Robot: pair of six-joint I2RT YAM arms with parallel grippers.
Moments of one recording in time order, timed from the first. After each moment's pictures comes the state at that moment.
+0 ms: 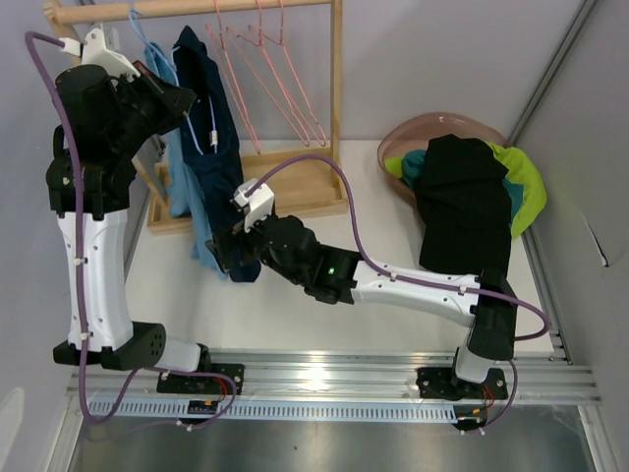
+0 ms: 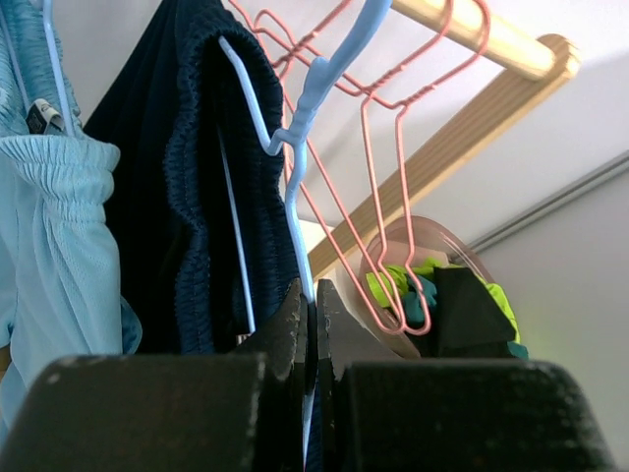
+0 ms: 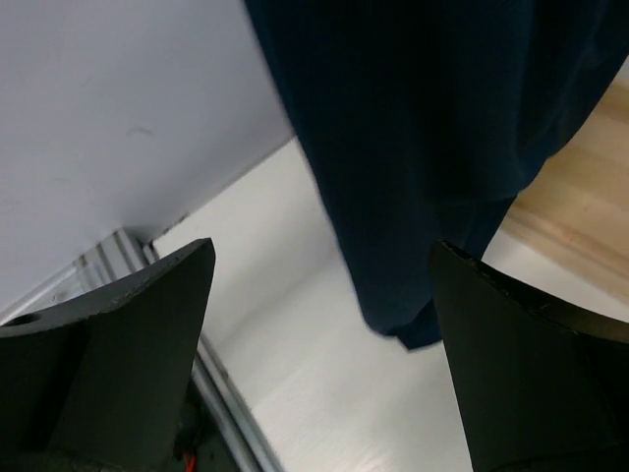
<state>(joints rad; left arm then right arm) -0.09 1.43 2.18 -0.86 0.10 -0.52 1.27 1.72 1.56 0.07 0.32 0.24</state>
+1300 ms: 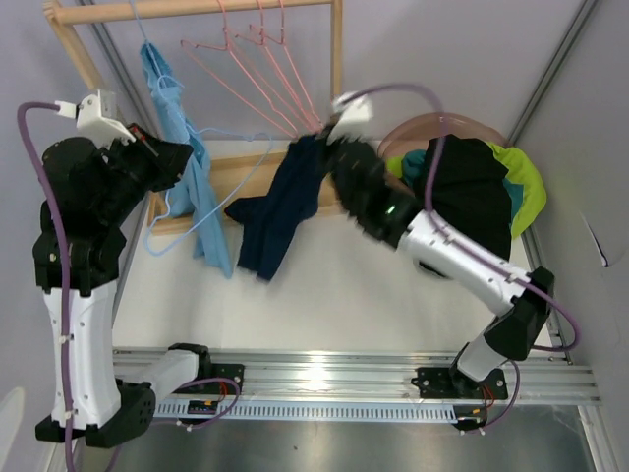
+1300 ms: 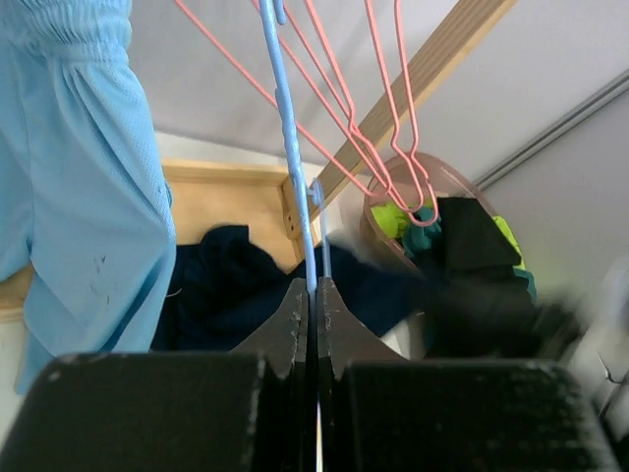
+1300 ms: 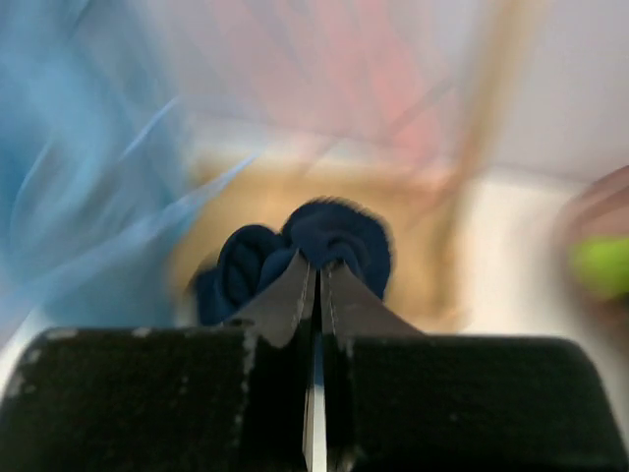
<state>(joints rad) -0.08 1.09 1.80 -0.85 0.16 -0.48 1.04 1.59 1.55 0.05 0.67 0.11</state>
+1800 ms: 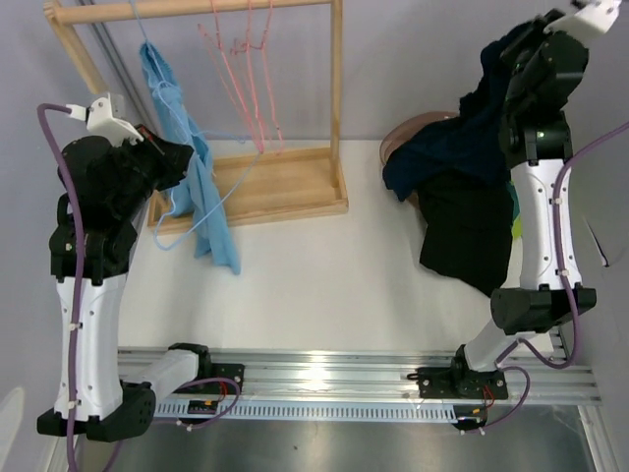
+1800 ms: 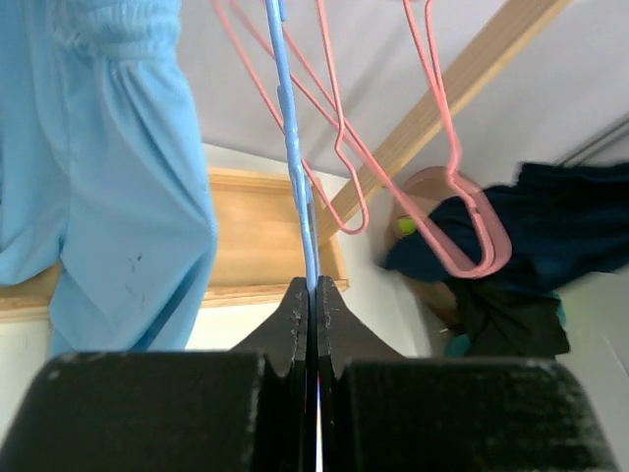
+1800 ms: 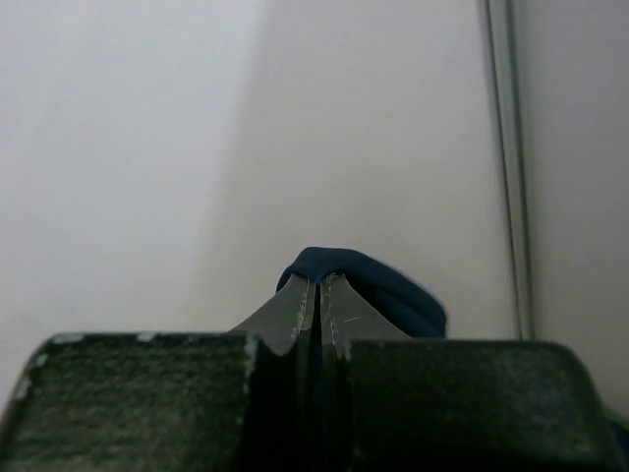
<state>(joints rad) -0.08 1.05 1.69 -0.77 0.09 -0.47 0.10 1.68 2.24 -0.20 0.41 0.22</state>
